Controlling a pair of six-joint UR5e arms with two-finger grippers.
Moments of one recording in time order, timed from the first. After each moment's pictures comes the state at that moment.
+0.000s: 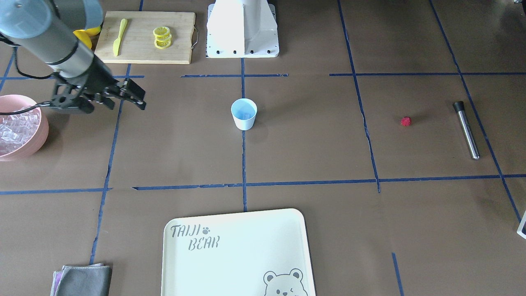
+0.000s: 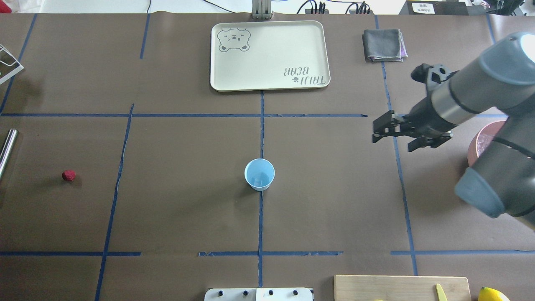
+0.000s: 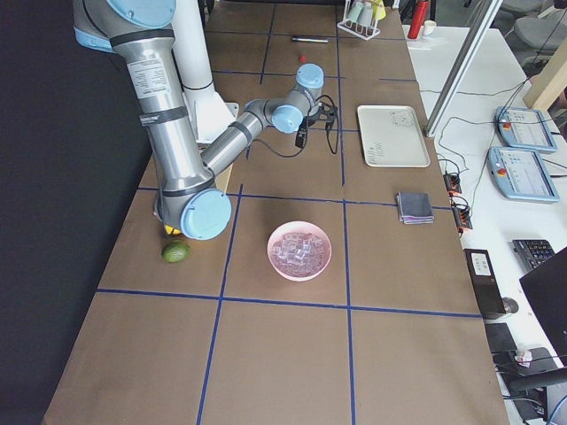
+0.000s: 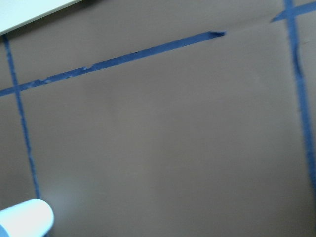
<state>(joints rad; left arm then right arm) -1.56 -1.46 -1.81 -1.48 -2.35 0.04 0.89 -1.42 1.99 -1.41 2.29 1.08</state>
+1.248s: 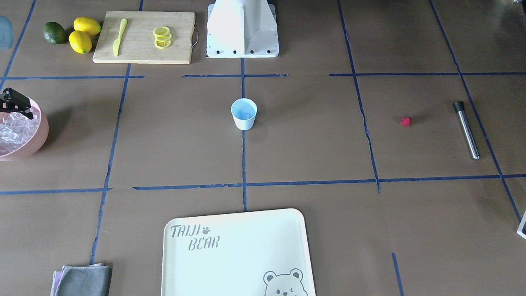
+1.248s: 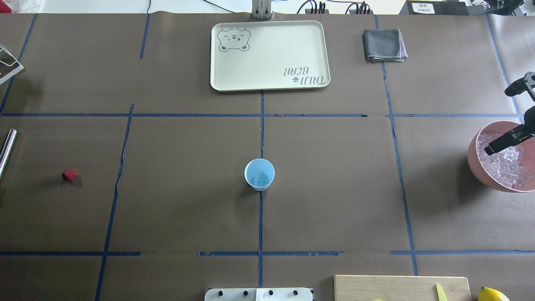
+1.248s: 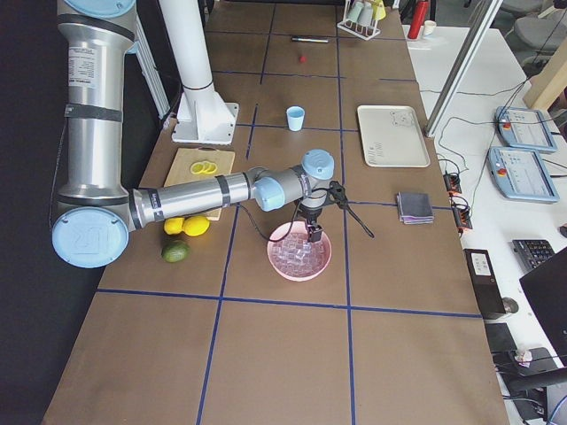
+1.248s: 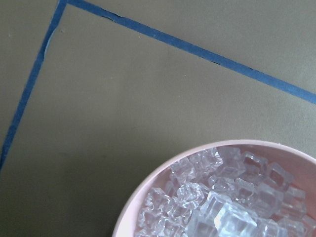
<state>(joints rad) -1.56 -1.46 -1.81 -1.48 -2.35 0.04 1.13 -1.64 1.82 -1.40 2.29 0.13</state>
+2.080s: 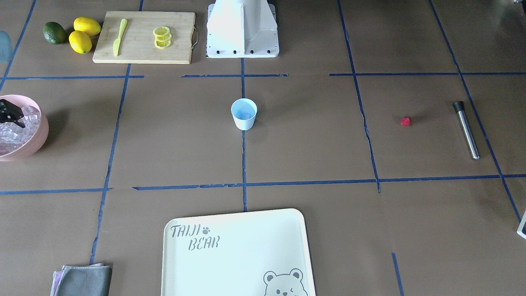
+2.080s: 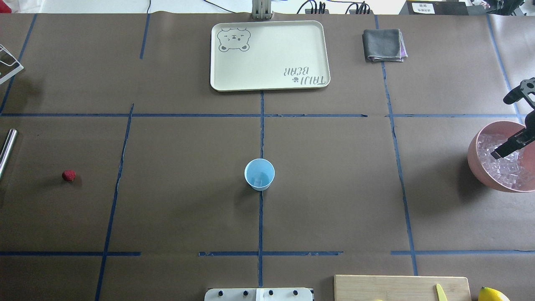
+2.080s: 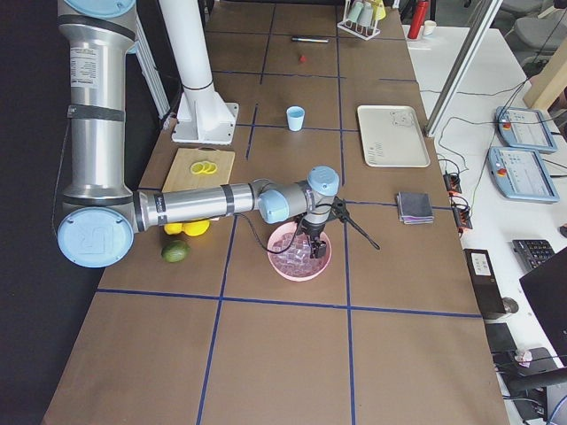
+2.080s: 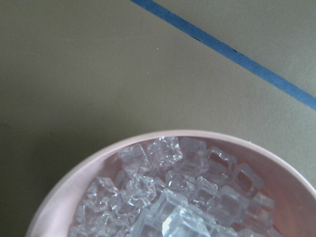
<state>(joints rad) -1.56 -1.46 -1.82 -1.48 -2.35 0.04 1.13 -1.61 1.71 -1.40 2.25 -0.01</state>
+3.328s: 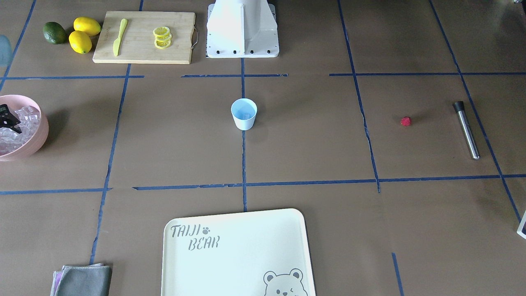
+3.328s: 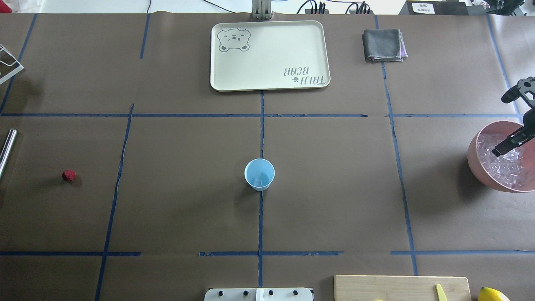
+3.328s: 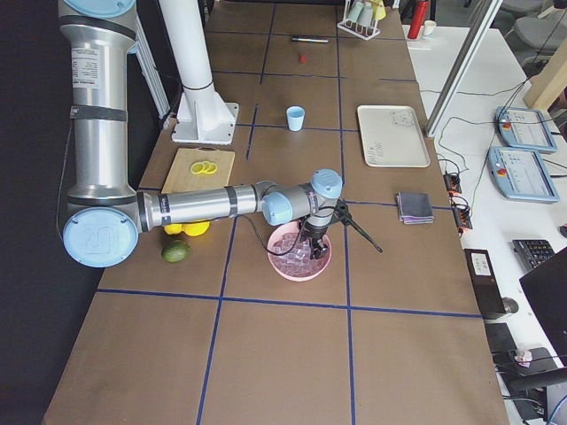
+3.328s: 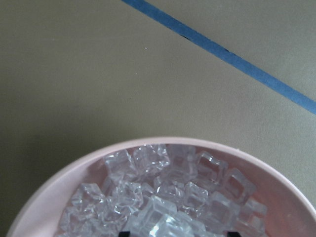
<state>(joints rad) -1.56 -1.46 -1.82 -1.48 -2.35 0.04 1.14 -1.61 1.70 -1.40 2.25 -0.01</state>
